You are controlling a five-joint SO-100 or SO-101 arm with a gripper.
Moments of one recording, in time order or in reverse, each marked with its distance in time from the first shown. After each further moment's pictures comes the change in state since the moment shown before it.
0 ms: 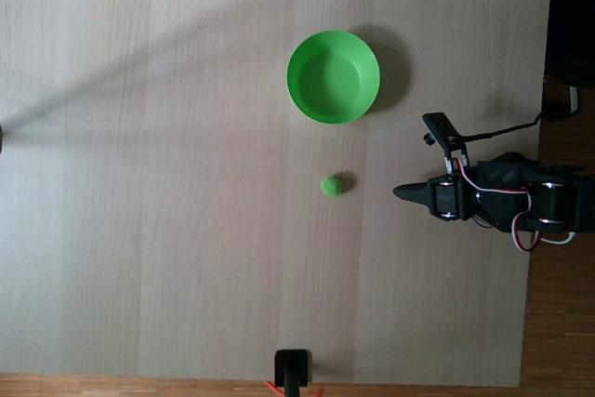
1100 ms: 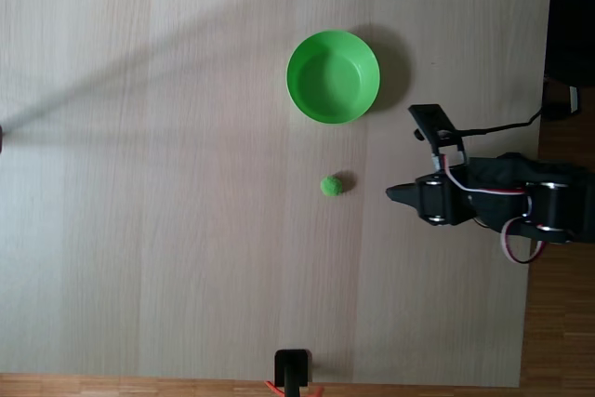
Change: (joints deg) arm 0.1 -47.4 -36.5 0.0 0.0
